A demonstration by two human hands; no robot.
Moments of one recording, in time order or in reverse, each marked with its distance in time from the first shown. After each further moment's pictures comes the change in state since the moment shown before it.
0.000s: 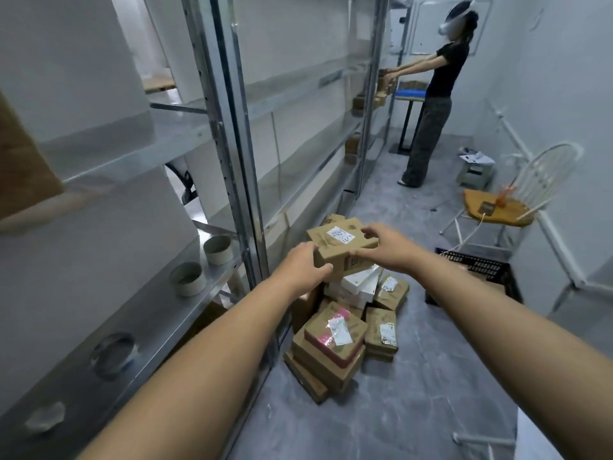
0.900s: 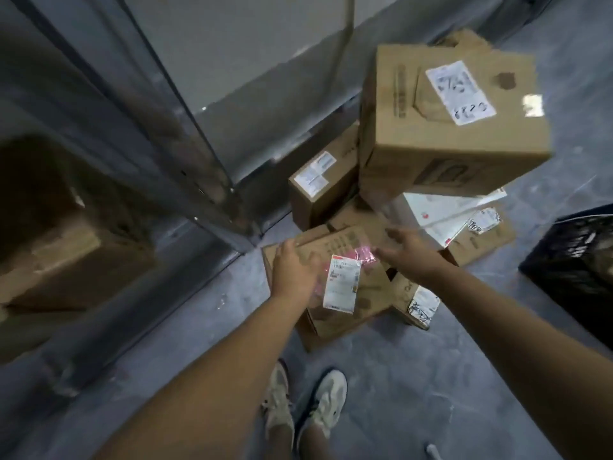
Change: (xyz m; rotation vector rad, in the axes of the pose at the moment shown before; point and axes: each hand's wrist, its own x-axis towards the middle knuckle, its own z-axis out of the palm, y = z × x) left_hand 0.271 -0.304 0.405 -0.422 0.260 -0.969; right_hand 0.377 0.416 0.317 -0.083 -0.641 0.232
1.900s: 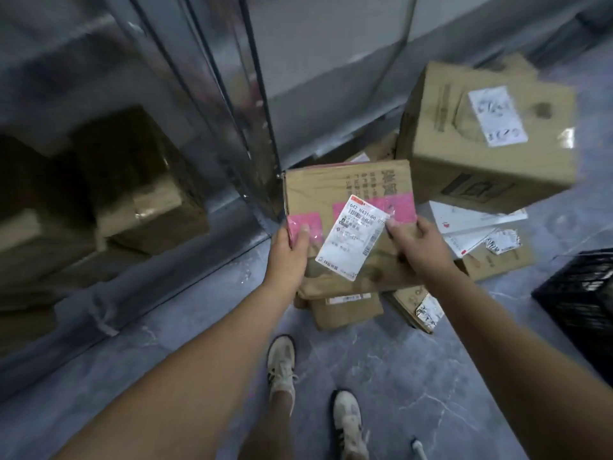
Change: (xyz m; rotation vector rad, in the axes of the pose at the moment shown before) left_hand -0.061 0.010 -0.078 -0.321 0.165 -0.018; right_hand -0.052 -0.052 0.000 0.454 0.167 -0.076
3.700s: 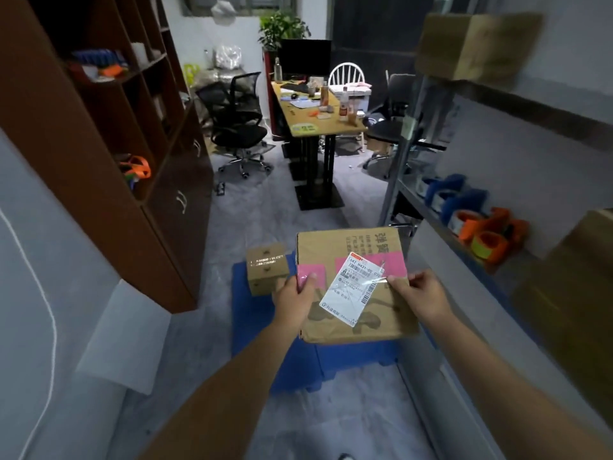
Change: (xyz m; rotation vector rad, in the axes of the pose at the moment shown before) left_hand -0.688 -0.371 -0.870 -0.672 1.668 -0.446; right_hand -0.972 -0.228 0.783 -0.591 -1.490 -1.003
